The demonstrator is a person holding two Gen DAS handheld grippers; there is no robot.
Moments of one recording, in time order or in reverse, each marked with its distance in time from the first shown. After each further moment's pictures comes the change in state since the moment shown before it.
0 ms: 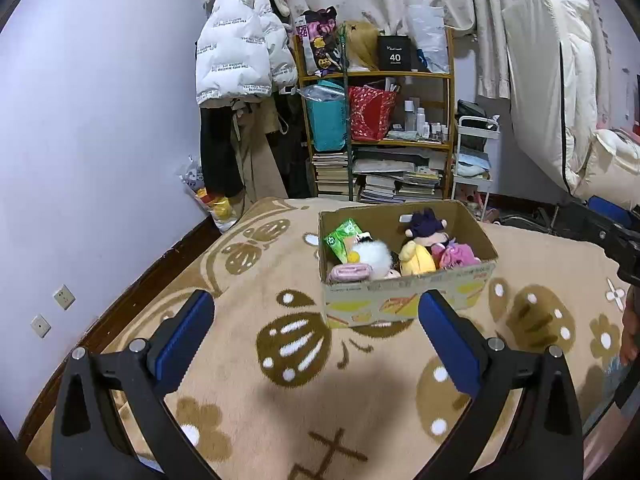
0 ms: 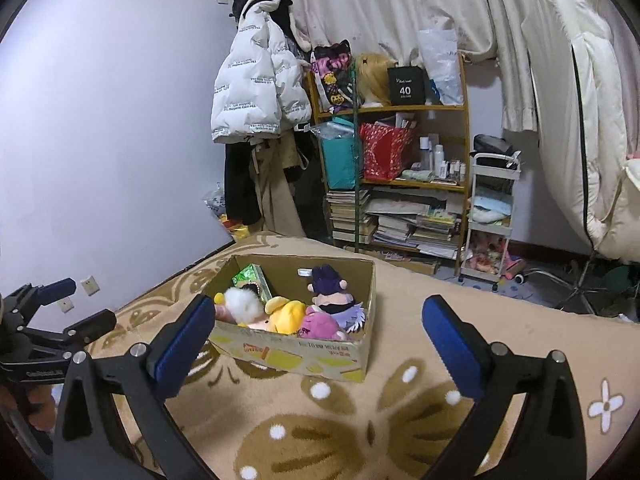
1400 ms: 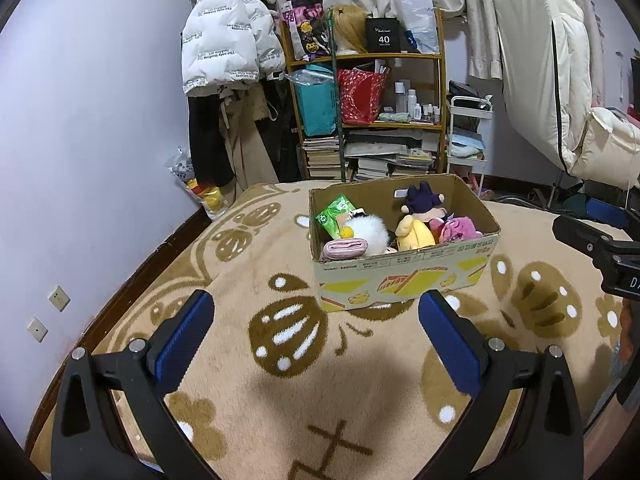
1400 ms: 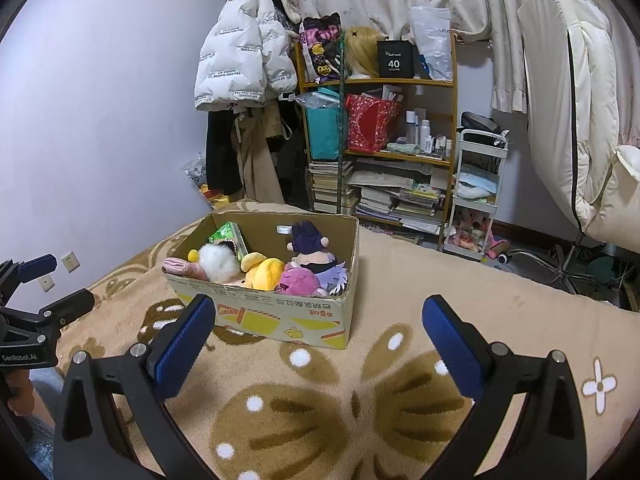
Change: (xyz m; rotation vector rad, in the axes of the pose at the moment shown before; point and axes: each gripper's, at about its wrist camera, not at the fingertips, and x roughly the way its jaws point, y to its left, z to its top) left arm 0.026 -0.005 -0.014 0.035 0.047 -0.022; right arm 0.018 -0.004 -0.026 -0.014 0.094 -0.069
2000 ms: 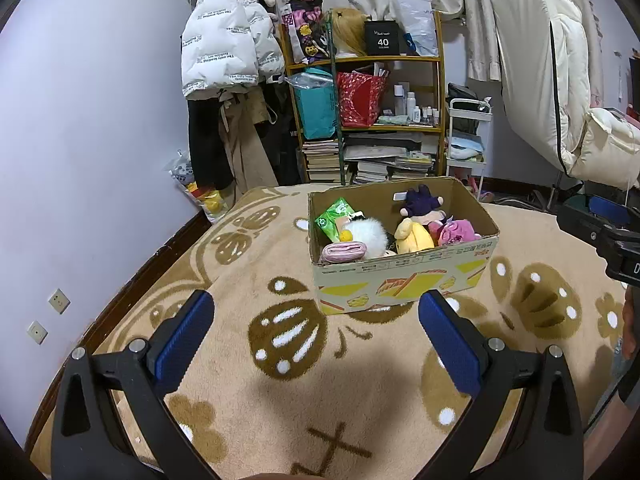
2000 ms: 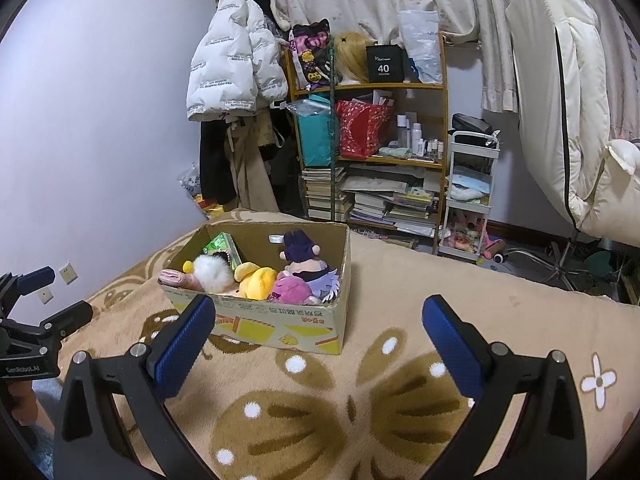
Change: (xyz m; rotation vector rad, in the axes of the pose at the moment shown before) left arm -0.002 -0.001 0.001 0.006 -0.013 -0.005; right arm -0.003 -0.006 0.000 0.029 -0.023 -0.016
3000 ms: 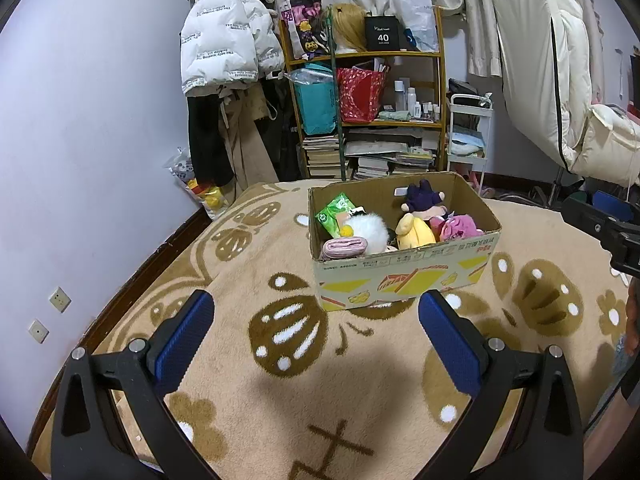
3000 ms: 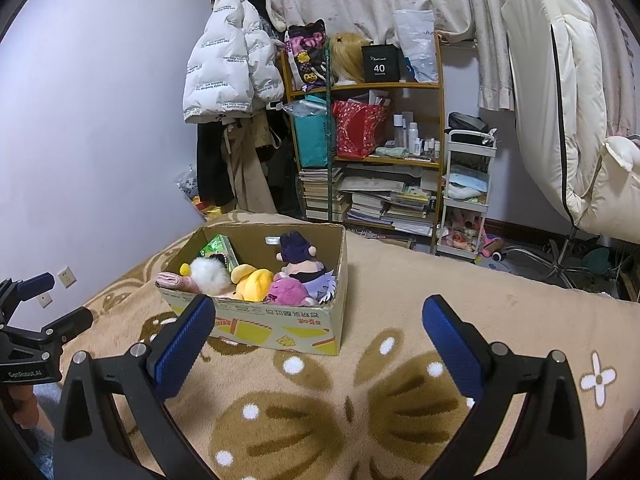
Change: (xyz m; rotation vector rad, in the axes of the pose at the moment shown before) left arm 0.003 0.001 -0.003 0.001 0.009 0.002; right arm -0.001 -0.002 0.001 0.002 0.000 -0.002
